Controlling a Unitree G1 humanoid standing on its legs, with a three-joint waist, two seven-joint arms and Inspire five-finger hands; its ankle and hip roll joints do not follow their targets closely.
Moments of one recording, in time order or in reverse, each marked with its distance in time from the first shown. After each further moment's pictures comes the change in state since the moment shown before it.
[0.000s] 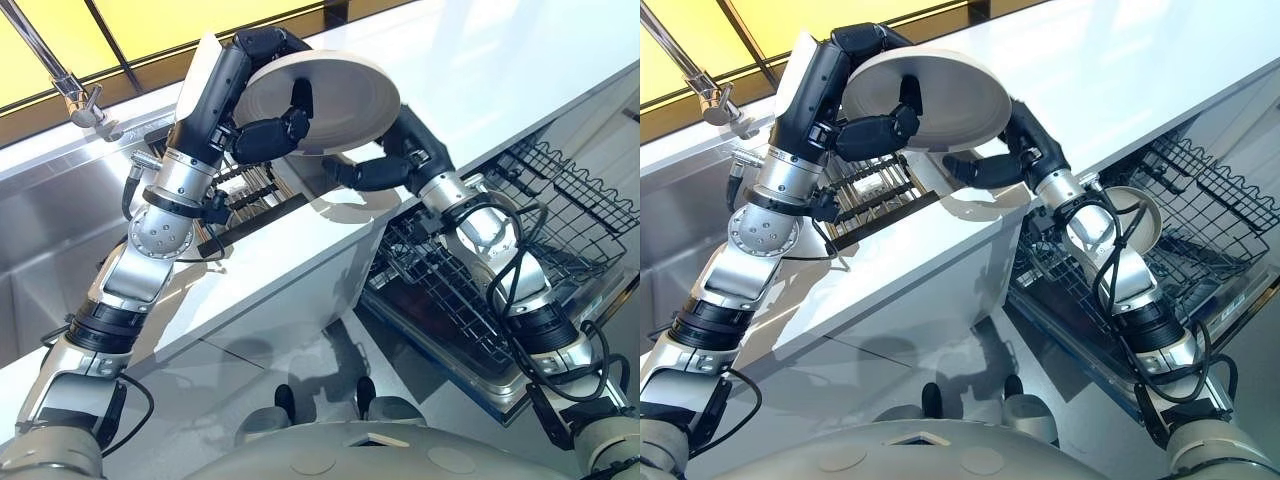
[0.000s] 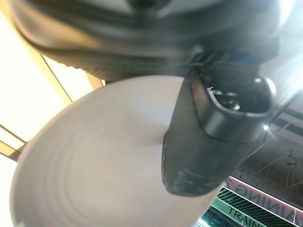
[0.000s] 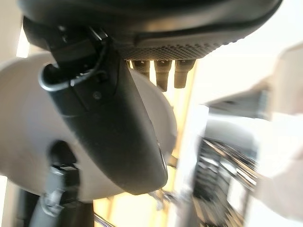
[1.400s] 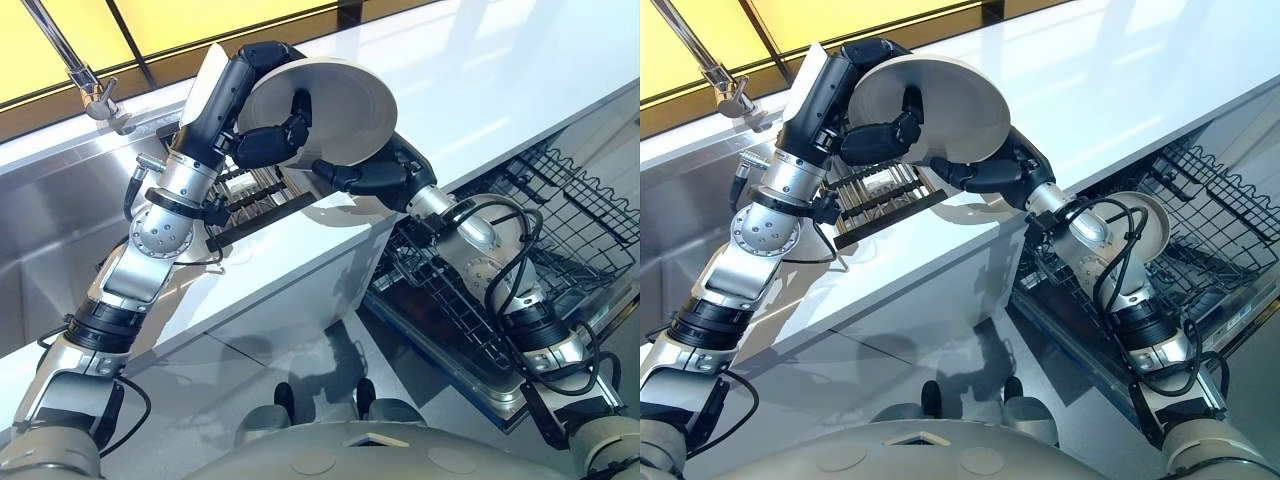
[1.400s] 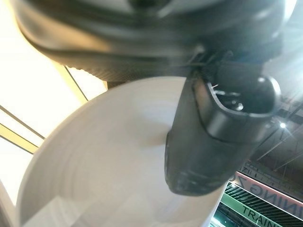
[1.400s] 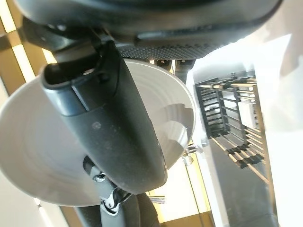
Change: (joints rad) left arm 0.000 0.002 0.005 0.030 -0.004 0.011 -0.010; right arm -0.002 0.070 -0.022 0.058 0.485 0.043 0.046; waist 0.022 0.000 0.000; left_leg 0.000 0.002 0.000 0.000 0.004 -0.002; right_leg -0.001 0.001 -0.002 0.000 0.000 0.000
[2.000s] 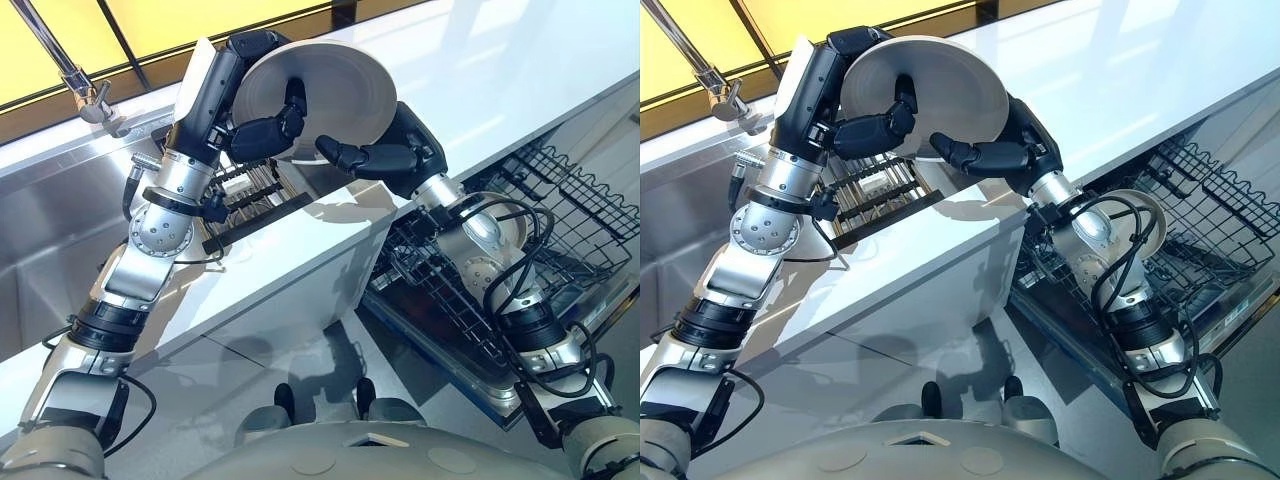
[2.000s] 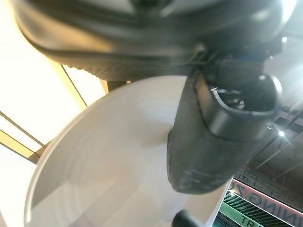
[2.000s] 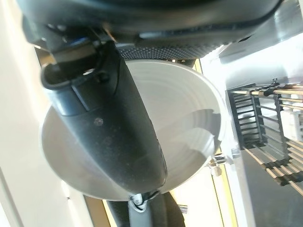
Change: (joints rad) left arm 0.000 -0.031 0.019 0.017 -0.010 0.001 0.008; right arm 0.000 0.027 -0.015 -0.032 0.006 -0.097 -0.045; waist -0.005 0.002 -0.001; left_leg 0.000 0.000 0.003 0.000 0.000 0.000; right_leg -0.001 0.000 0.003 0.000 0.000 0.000
